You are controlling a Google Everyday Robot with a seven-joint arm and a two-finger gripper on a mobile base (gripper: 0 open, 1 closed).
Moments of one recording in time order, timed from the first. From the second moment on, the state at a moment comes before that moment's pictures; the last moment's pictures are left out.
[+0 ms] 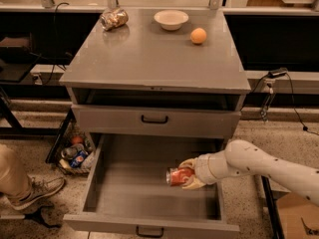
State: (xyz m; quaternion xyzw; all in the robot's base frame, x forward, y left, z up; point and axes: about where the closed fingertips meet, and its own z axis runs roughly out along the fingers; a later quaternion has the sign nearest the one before) arm 0.521 -0.099 0.500 -0.70 0.63 0.13 0.32
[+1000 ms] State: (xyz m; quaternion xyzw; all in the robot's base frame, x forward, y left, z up) arm 0.521 -0.133 0.646 -0.73 0.58 0.05 0.35
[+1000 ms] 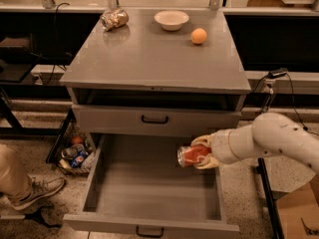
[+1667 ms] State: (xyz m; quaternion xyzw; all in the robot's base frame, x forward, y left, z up) arm 0.558 -0.138 0.798 -0.78 0.52 0.01 0.36
